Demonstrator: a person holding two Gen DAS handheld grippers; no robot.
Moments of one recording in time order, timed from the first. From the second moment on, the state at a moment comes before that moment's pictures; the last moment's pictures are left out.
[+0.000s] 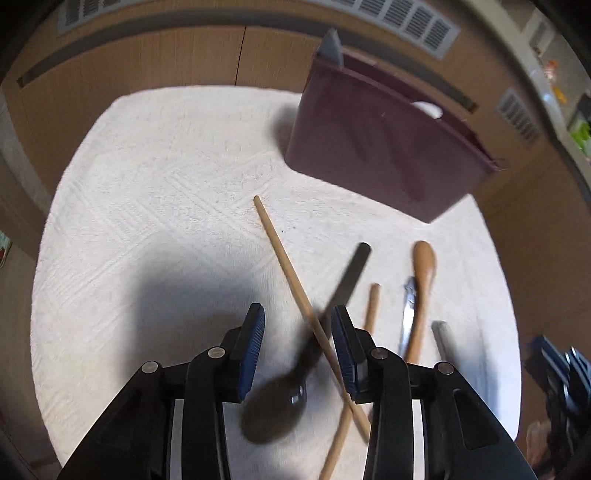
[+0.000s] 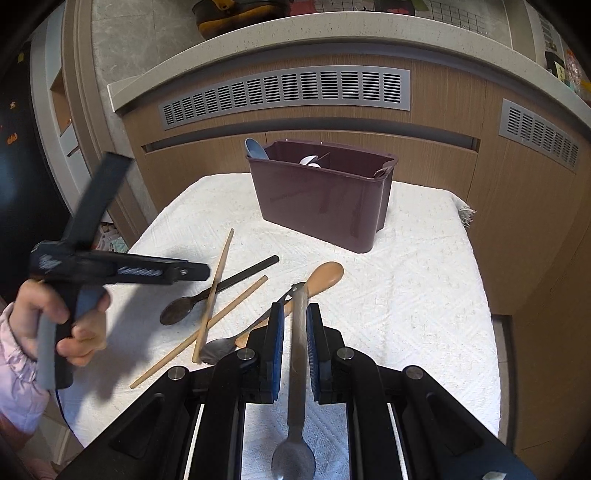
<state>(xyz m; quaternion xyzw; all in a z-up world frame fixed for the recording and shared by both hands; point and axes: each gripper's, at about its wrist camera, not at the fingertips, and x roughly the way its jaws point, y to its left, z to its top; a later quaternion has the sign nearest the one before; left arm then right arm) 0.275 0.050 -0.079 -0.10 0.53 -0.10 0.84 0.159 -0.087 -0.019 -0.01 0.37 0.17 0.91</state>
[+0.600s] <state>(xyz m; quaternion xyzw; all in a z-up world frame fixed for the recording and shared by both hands) 0.225 0.038 -0.060 -0.06 0.43 -0.11 0.90 0.180 -0.068 -0.086 -0.04 0.46 0.16 0.87</state>
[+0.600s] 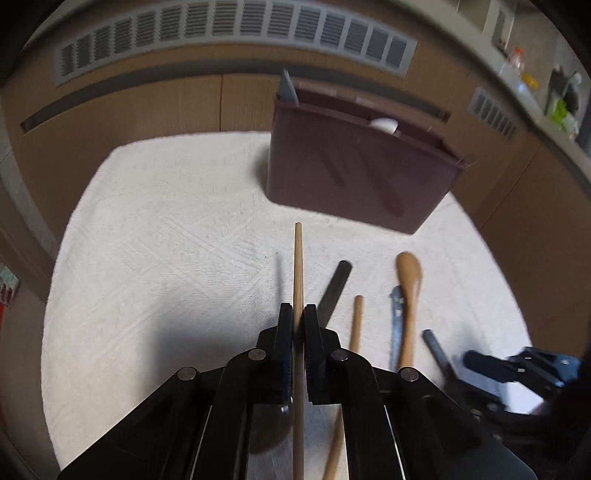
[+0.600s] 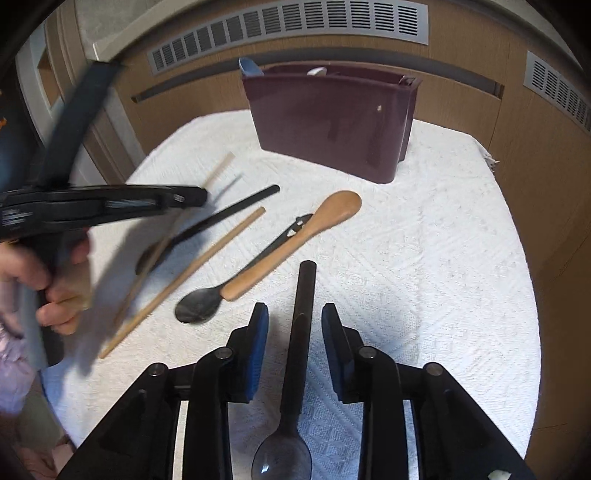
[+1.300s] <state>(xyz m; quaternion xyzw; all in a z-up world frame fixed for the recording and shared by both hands) 0.191 0.052 0.091 -0.13 0.21 -0.18 0.95 0.173 -0.098 0.045 0.01 0.27 0.17 0.95</state>
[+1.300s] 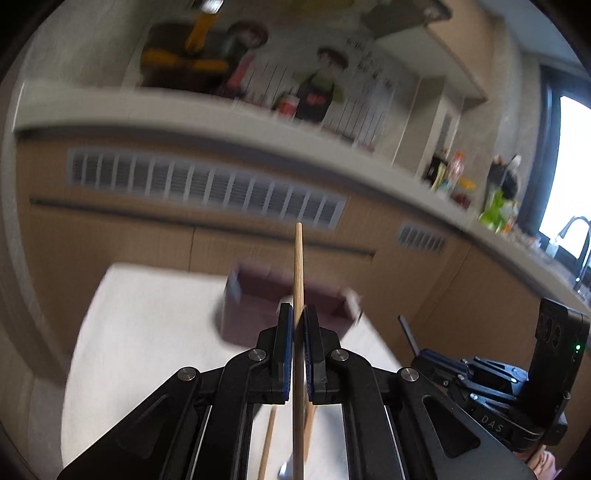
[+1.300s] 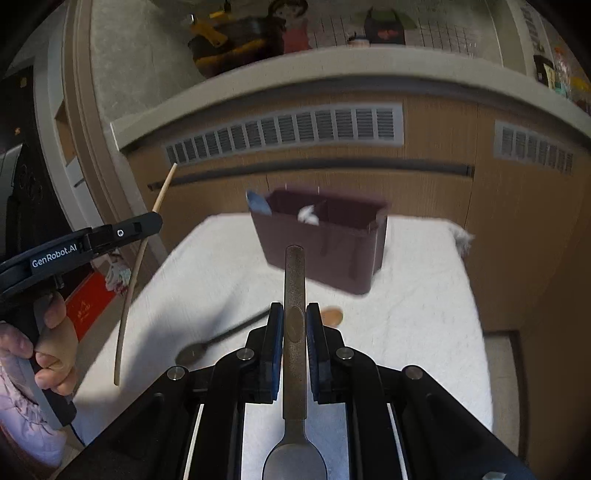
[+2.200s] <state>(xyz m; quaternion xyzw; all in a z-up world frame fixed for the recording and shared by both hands) 0.377 0.016 0.099 -0.14 0.10 -0.18 0.97 0.336 -0.085 0.094 0.01 0.12 0.13 0.98</state>
